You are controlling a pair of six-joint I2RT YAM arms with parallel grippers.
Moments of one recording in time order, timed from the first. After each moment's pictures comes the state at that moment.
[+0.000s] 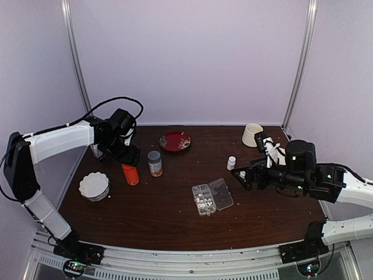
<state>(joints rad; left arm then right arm) -0.55 1.59 1.27 -0.79 -0.22 -0.28 0.92 0.85 0.68 -0.22 0.14 0.37</state>
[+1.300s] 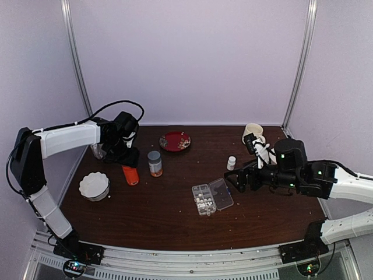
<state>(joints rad) -0.52 1.68 1.29 -0.79 -0.20 -0.30 0.92 0.96 0.72 -0.21 0.09 0.34</state>
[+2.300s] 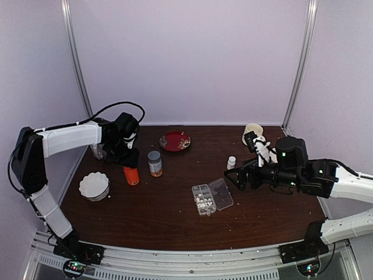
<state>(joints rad) -0.52 1.70 1.29 -0.79 -0.18 -0.29 0.92 0.96 0.73 -0.21 0.09 0.34</state>
